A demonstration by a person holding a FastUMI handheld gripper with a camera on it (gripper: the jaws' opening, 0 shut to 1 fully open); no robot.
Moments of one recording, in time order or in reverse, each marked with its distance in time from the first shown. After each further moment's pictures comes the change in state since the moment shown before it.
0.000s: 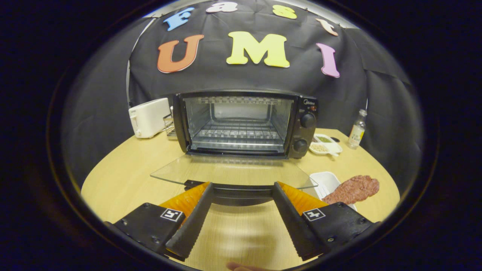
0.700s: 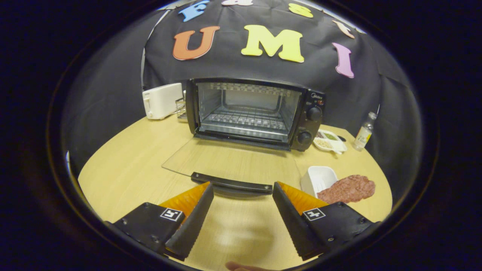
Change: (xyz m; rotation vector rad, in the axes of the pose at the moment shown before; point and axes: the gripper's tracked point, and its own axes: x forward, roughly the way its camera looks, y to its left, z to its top) arm -0.050 -0.031 0.011 -0.142 0.012 0.068
